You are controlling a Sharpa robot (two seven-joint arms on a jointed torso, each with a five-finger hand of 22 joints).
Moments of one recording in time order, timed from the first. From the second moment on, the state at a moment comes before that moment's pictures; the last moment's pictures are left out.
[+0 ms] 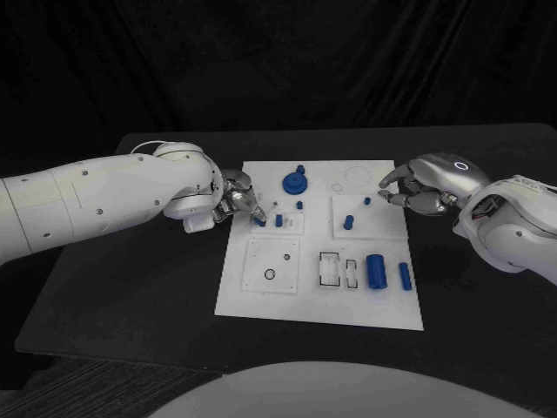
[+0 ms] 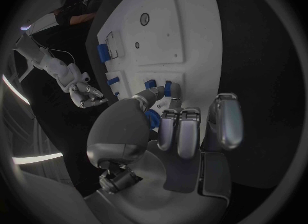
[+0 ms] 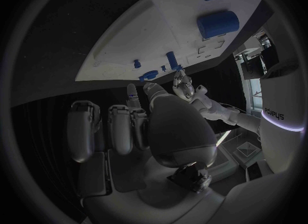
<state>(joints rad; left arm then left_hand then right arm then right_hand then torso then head) 1.36 -0.72 -0.21 1.41 -0.89 0.15 -0.48 1.05 0.02 0.51 0.00 0.39 0.95 0.05 0.34 1.11 1.47 -0.02 1.57 1.31 1.46 -0.06 1.57 1.31 0.05 1.41 0.05 1.31 1.31 1.29 -1.01 -0.21 1.63 -1.63 -0.46 -0.10 1.26 0.03 0.06 0.23 0.54 0.92 0.09 0.14 0.15 1.47 0.01 1.57 1.31 1.47 -0.07 1.48 1.31 0.02 1.47 0.04 1.45 1.31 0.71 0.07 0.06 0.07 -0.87</state>
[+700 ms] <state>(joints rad) 1.36 -0.70 -0.21 1.39 -0.89 0.17 -0.48 1.03 0.02 0.41 0.05 0.14 0.97 0.04 0.34 1.10 1.47 -0.02 1.57 1.31 1.46 -0.06 1.57 1.31 0.05 1.41 0.05 1.30 1.31 1.28 -1.01 -0.21 1.63 -1.63 -0.45 -0.10 1.26 0.03 0.06 0.22 0.54 0.92 0.09 0.14 0.15 1.47 0.01 1.57 1.31 1.47 -0.07 1.48 1.31 0.02 1.47 0.04 1.45 1.31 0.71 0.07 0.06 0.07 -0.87</state>
